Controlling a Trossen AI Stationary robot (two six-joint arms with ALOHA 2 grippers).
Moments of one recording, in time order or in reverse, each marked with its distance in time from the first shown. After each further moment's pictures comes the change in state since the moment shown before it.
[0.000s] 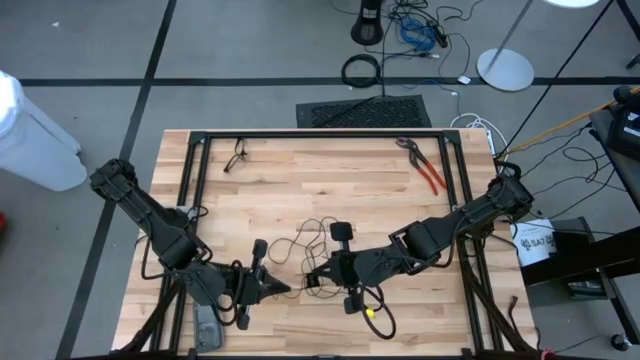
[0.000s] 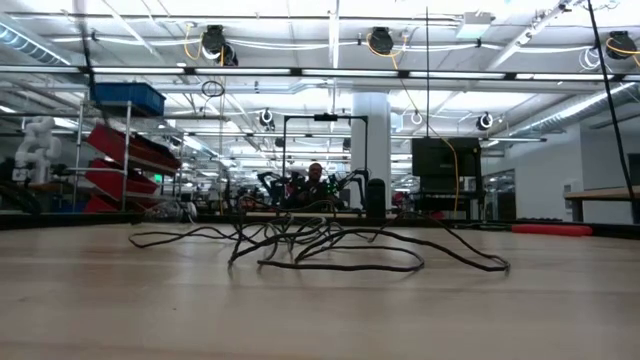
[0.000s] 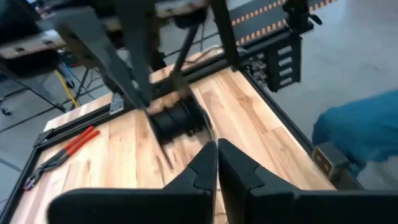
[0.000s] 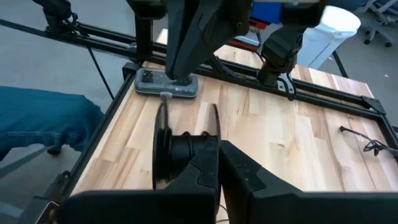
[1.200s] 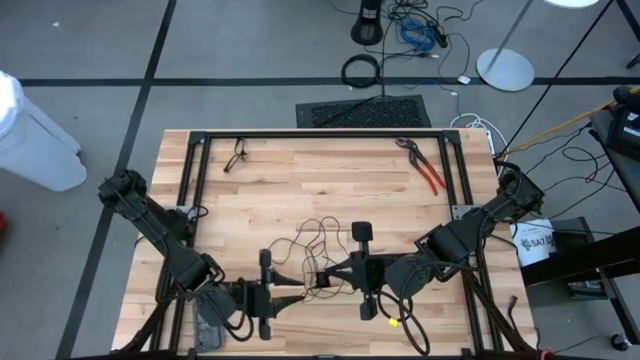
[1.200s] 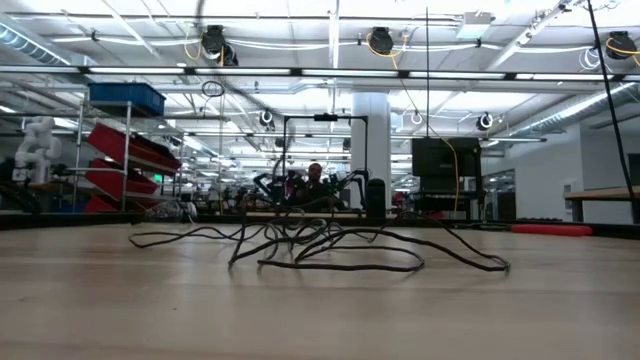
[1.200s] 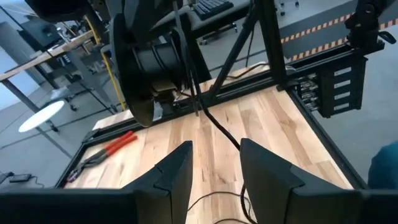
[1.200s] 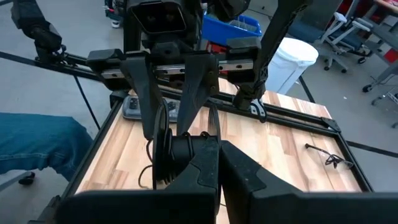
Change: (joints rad) left arm -0.031 0.159 0.000 0.270 -0.263 0.027; right arm 0.100 -0.078 0.001 0.014 0.199 -0.010
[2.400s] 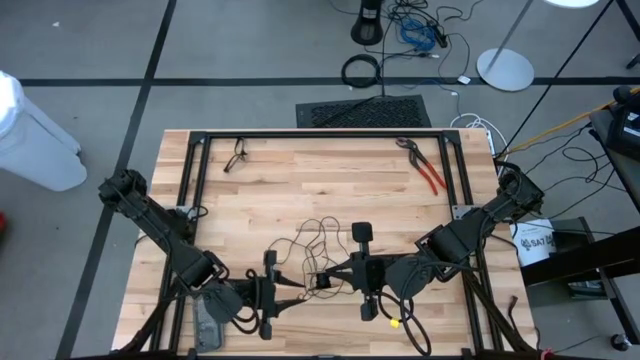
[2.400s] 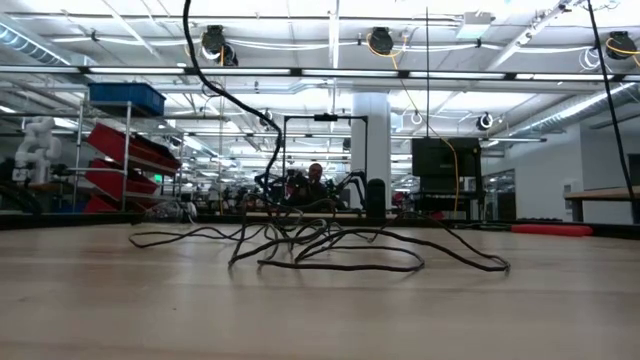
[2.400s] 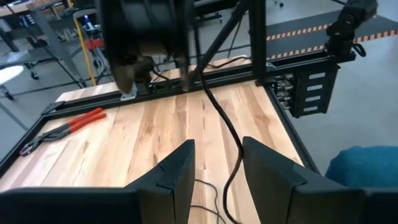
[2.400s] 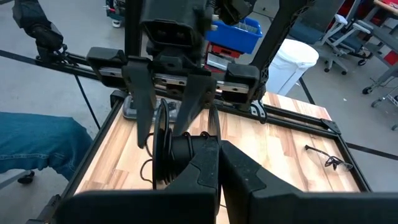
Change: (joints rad) left arm 0.023 0.000 0.000 -0.064 0.112 -0.210; right arm 0.000 0.000 0.002 0.001 -0.001 -0.009
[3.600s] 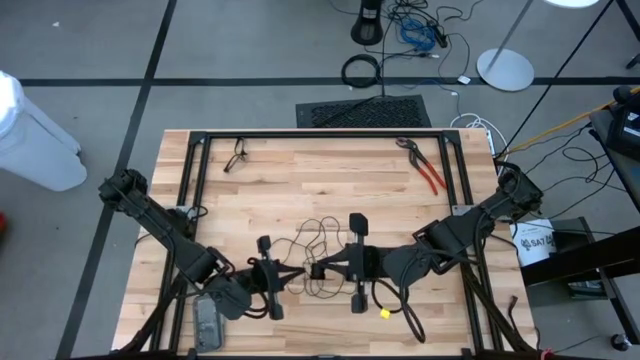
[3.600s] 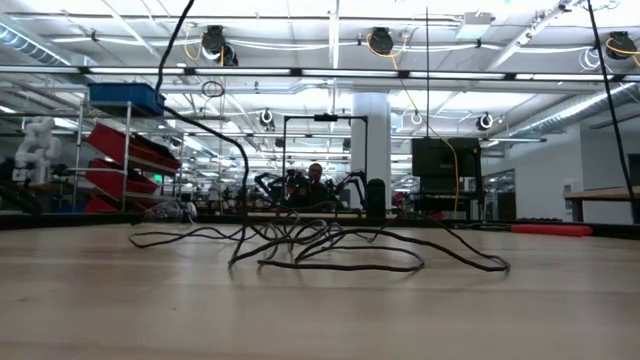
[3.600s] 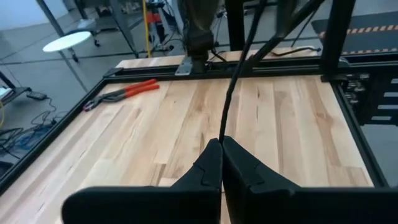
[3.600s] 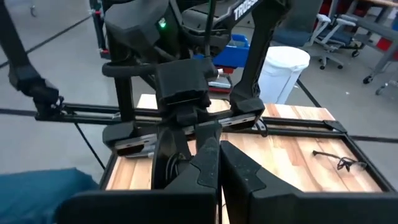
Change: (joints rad) left arm 0.045 -0.002 0.000 -0.137 -0.179 -0.191; right arm -0.037 0.001 0.000 0.125 0.001 0.105
